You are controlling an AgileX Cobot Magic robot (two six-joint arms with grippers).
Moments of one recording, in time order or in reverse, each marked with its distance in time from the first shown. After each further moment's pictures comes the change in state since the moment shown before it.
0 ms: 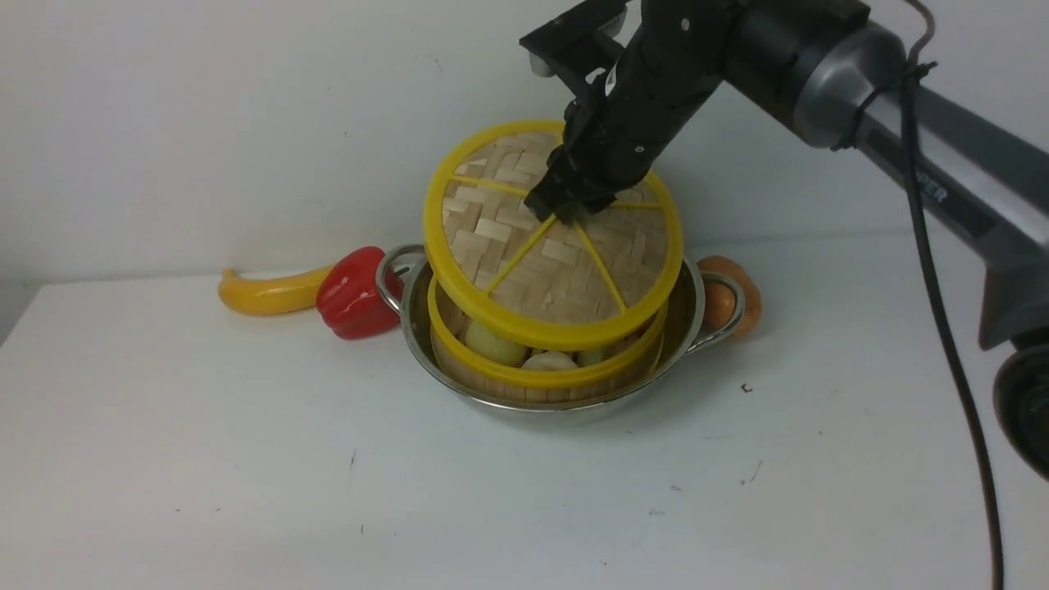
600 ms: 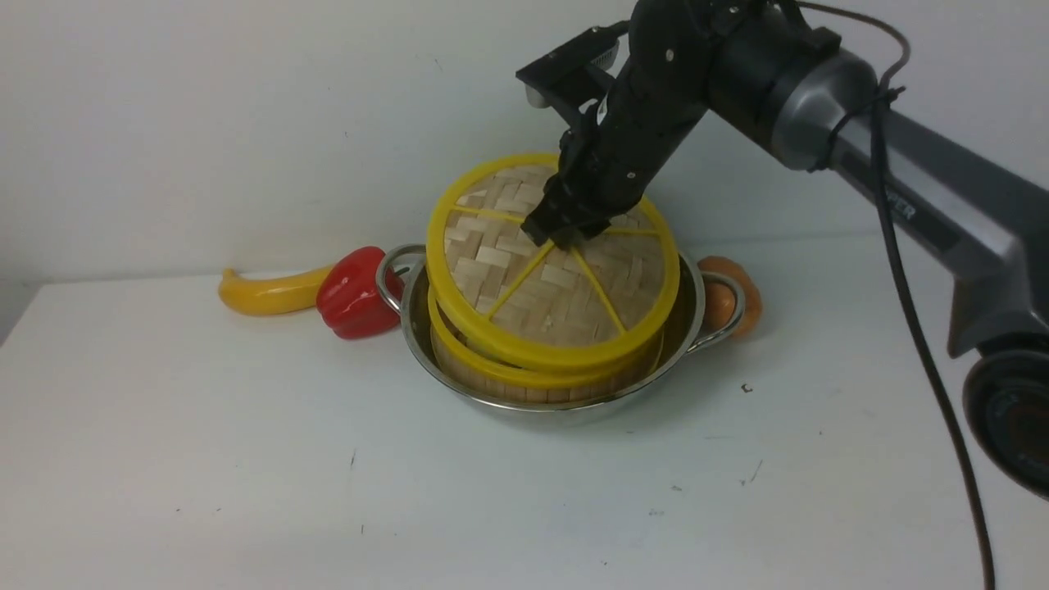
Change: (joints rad) right arm 0.000 0.050 -0.002 0.003 0.005 0.002; left arm 0.000 0.000 0.000 0.000 0.000 0.001
